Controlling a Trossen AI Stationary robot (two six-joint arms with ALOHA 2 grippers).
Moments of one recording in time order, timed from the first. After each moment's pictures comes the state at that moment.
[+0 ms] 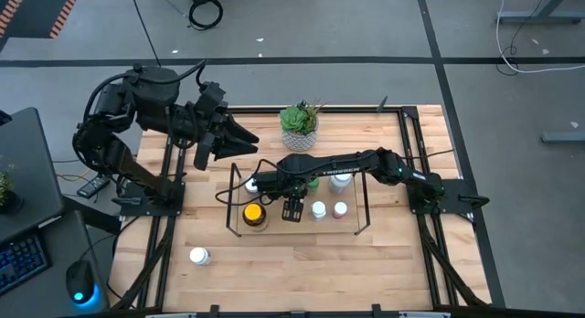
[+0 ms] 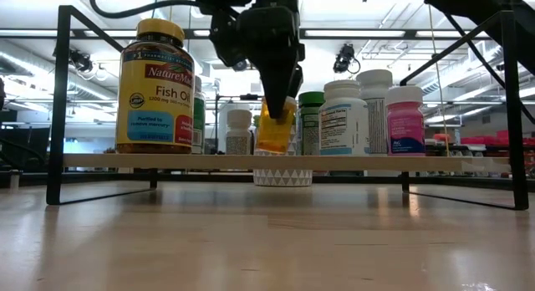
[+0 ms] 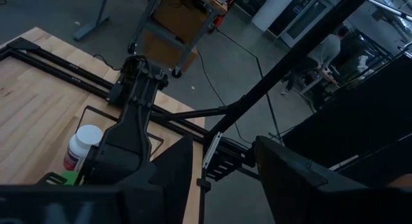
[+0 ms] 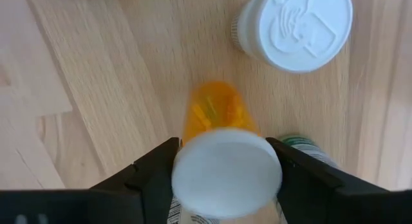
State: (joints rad) left arm -0.04 1.52 2.32 -1.05 0.12 -0.60; right arm 0.07 2.36 2.31 -1.48 -0.02 0.26
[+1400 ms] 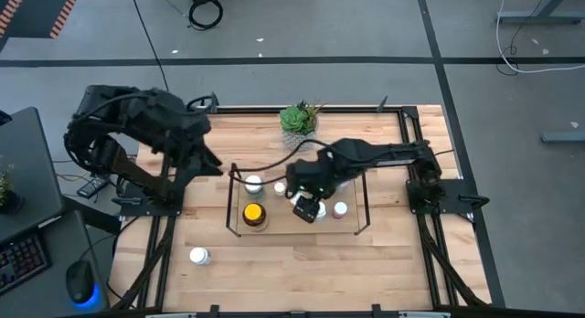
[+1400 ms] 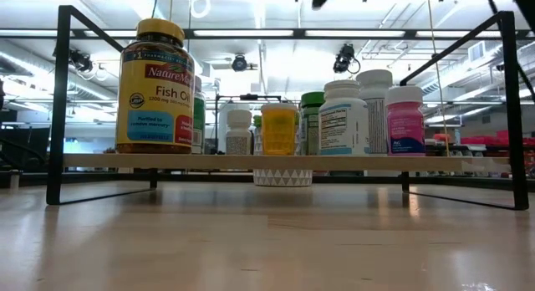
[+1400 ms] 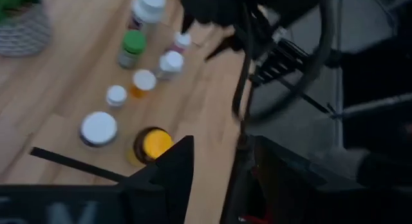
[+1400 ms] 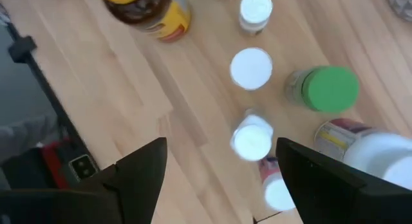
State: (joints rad) left arm -0.09 1.46 2.30 -1.57 0.12 -0.62; right arm 0.18 2.04 2.35 -1.57 0.01 0.74
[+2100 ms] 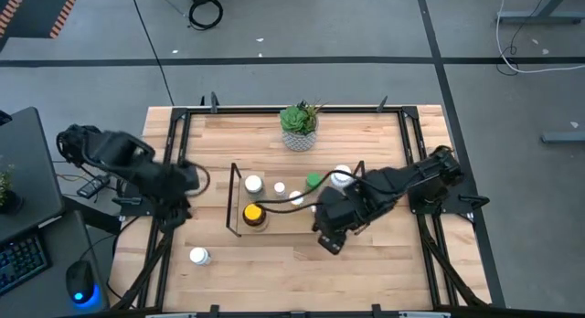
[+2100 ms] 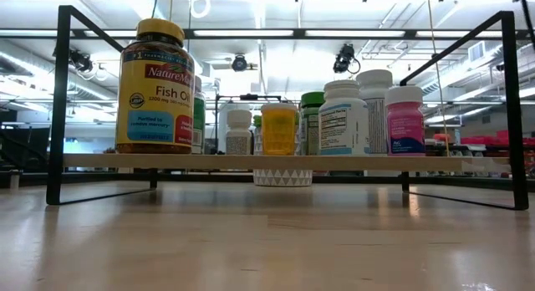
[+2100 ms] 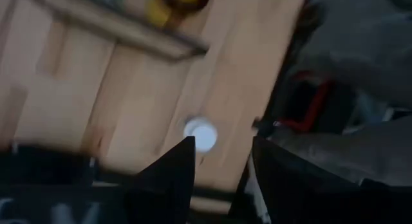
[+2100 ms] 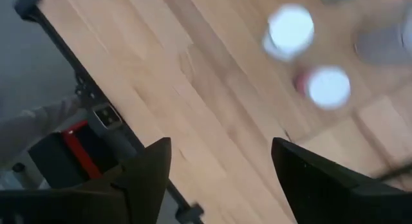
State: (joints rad) left arm -0.46 1.20 1.67 -1.57 0.07 -0.87; right arm 0.42 1.90 2.16 -1.57 0.01 1.09
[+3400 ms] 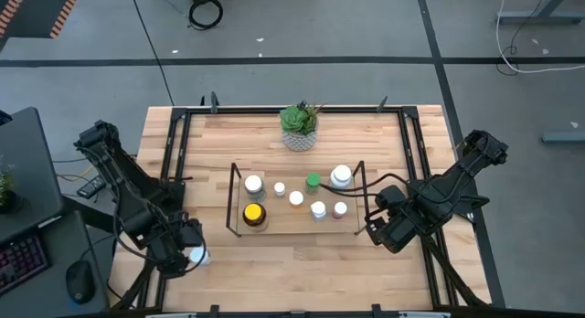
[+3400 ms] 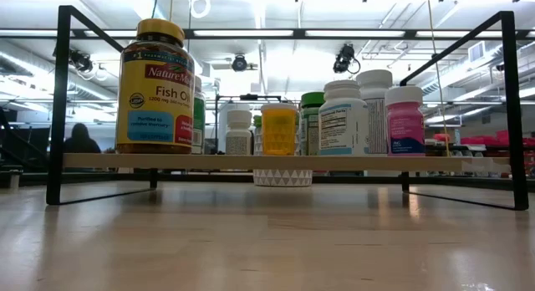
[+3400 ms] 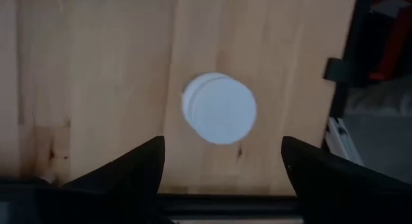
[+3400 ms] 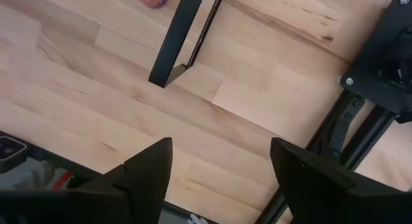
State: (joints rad) left arm -0.96 1.19 0.95 -1.02 -0.07 -1.10; right arm 0.68 1.47 1.51 -1.56 0.08 1.83
